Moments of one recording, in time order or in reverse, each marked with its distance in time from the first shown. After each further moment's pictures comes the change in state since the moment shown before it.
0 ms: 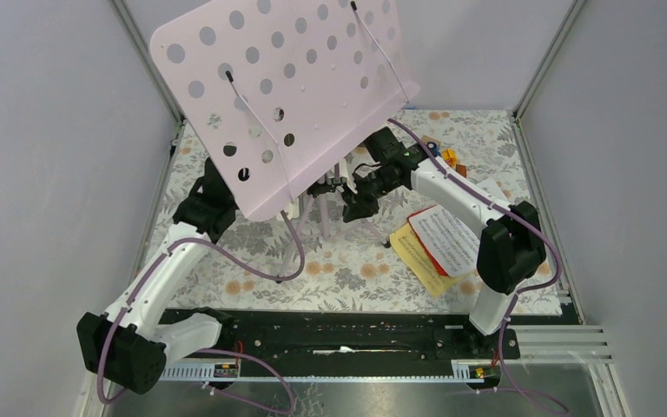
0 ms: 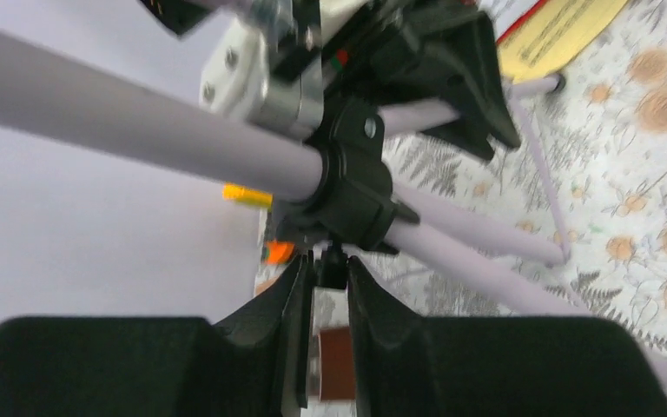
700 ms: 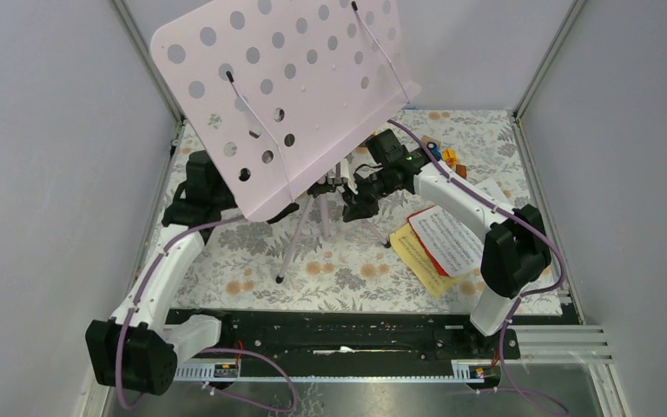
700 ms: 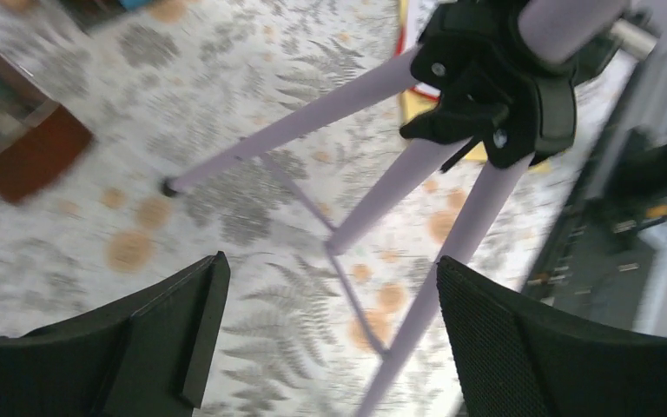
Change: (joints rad) left arm 0.177 -0.058 -0.111 0.024 -0.085 -0.985; right arm 0.000 -0.037 -0.059 0.085 0.009 0.058
